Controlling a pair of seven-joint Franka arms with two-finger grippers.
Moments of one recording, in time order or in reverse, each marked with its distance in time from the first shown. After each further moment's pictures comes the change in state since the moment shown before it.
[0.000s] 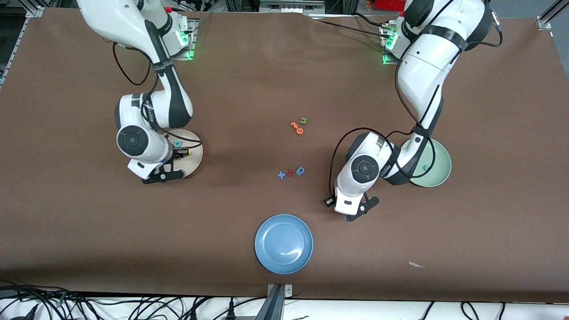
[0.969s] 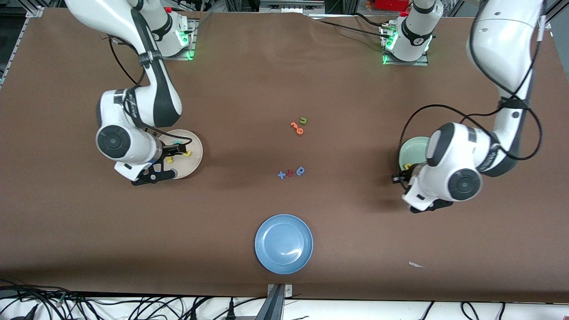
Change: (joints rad) left arm 0.320 -0.307 -0.006 -0.190 -0.090 -0.517 0.727; right arm -0.012 -0.051 -0.010 0.198 0.000 -0.284 -0.019
